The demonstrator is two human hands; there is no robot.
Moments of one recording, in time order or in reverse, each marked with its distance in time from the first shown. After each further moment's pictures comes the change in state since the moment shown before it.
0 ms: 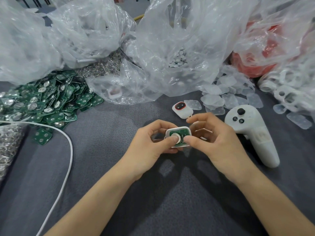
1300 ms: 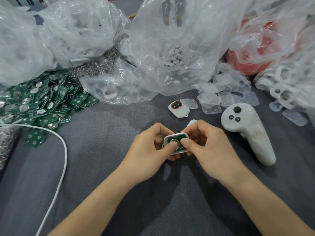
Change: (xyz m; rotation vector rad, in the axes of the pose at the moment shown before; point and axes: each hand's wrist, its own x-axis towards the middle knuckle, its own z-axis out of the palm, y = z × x) left_hand -0.003 -0.005 0.003 0.271 -0.052 0.020; right_hand -0.004 -0.004 0.013 -0.187 0.094 0.163
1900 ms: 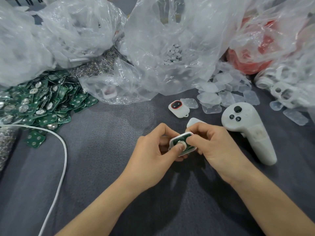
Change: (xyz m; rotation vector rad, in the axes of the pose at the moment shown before) left_hand -0.007 0.000 0.011 -0.045 0.026 0.101; right_hand 0.005 -0.001 -0.008 0.193 -0.098 0.060
